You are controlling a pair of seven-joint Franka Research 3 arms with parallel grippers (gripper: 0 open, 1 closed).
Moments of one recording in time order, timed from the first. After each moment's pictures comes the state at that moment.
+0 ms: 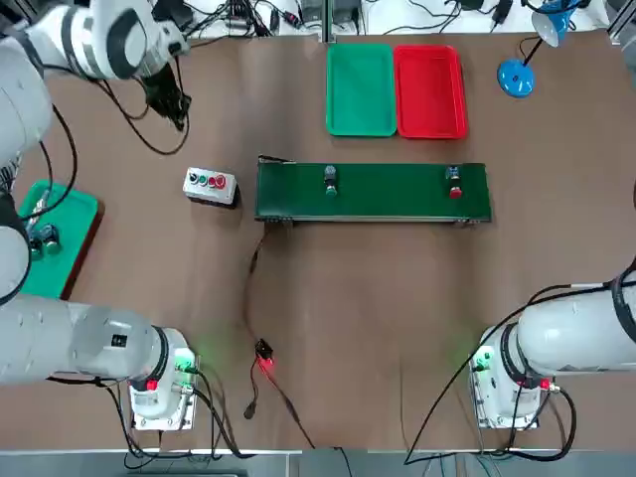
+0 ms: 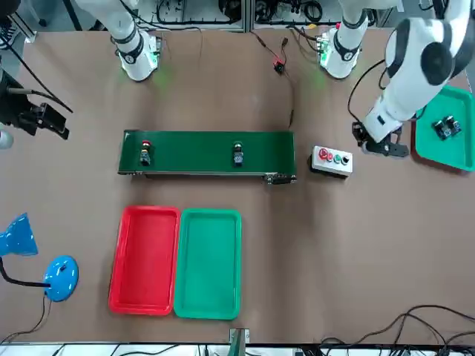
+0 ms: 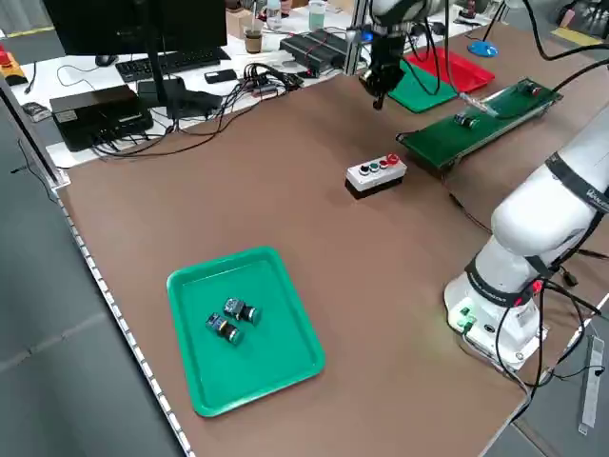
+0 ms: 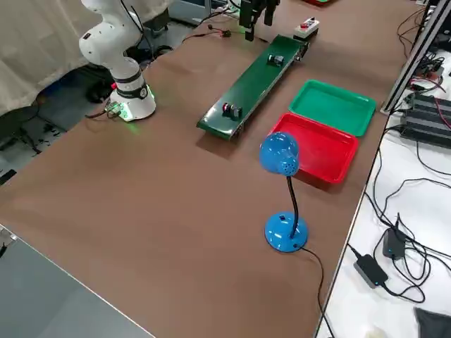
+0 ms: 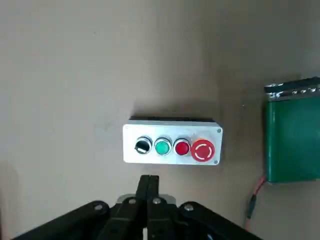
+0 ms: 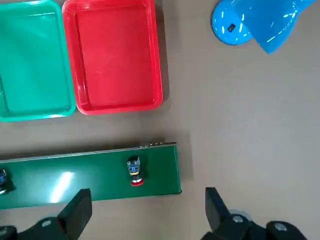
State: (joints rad) left arm -0.11 -0.13 -0.08 -2.27 -0.02 2.06 -0.02; right arm -0.02 0.04 0.06 -1.47 0.01 1.48 0.16
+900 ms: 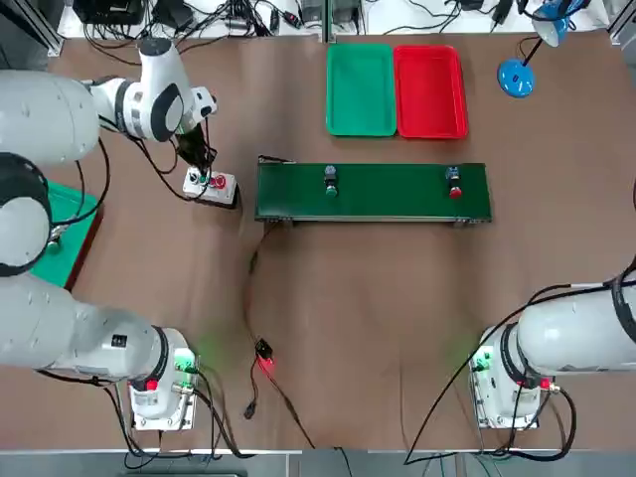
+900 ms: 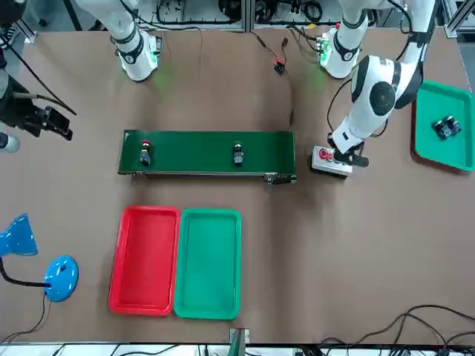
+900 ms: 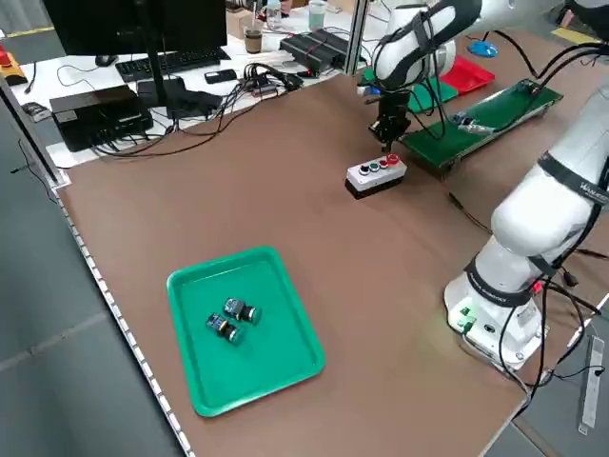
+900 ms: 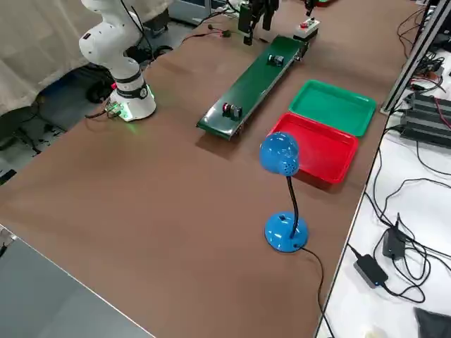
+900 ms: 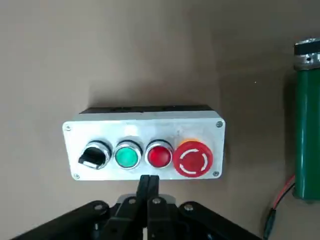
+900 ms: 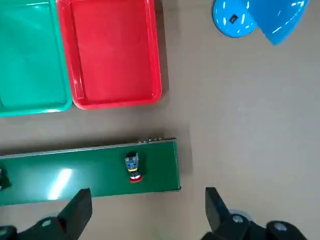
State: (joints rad) left arm -0.11 0.01 -0.16 -2.43 -0.02 2.32 -0.04; right arm -0.02 0.05 0.06 -1.49 0.01 1.48 0.16
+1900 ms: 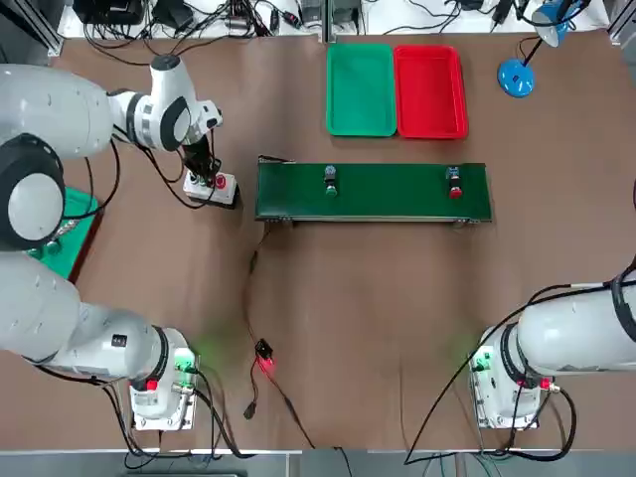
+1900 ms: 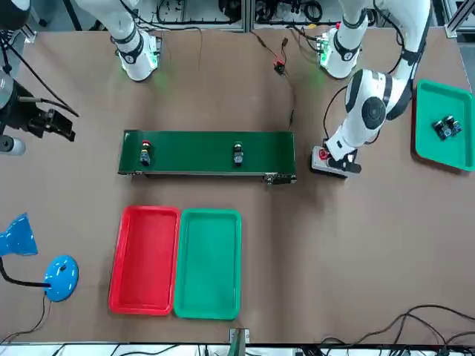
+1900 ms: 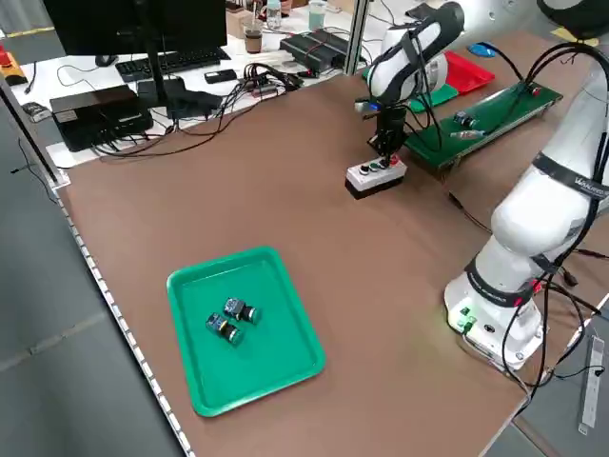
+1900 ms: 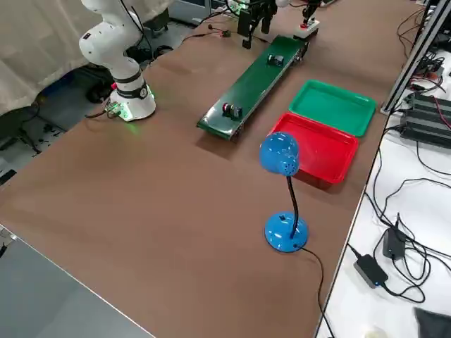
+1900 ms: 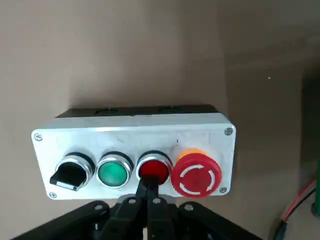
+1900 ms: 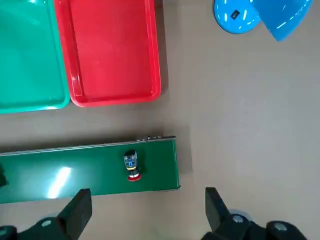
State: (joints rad) left arm -0.11 0.10 -0.16 -2.43 -0.02 2.37 -0.04; right arm -0.02 0.05 0.06 -1.51 0.01 1.49 0.16
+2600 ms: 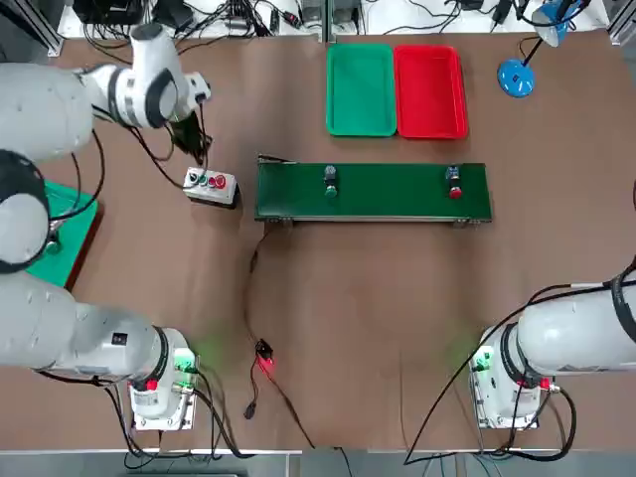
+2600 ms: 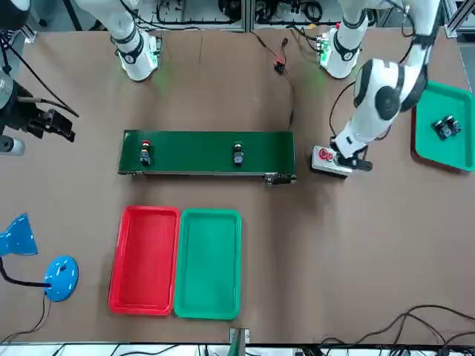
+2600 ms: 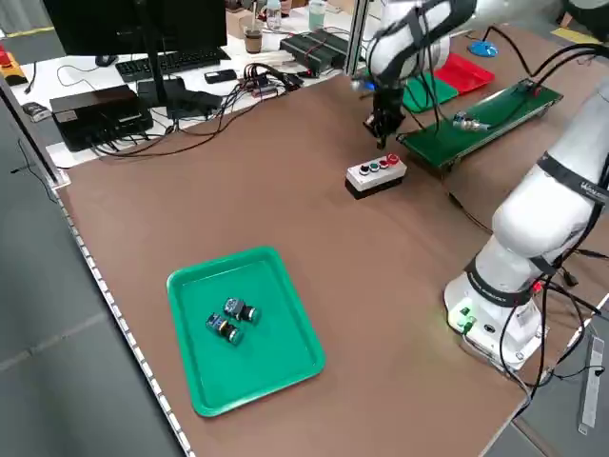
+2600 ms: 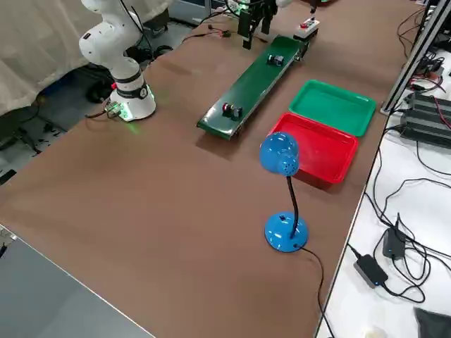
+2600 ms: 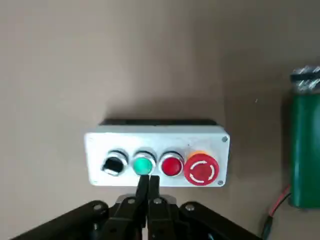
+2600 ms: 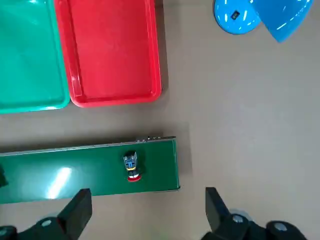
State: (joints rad) left arm -0.07 -0.03 -0.15 -2.35 -0.02 2.26 -0.04; right arm -0.02 0.05 0.06 -1.52 0.01 1.50 0.15
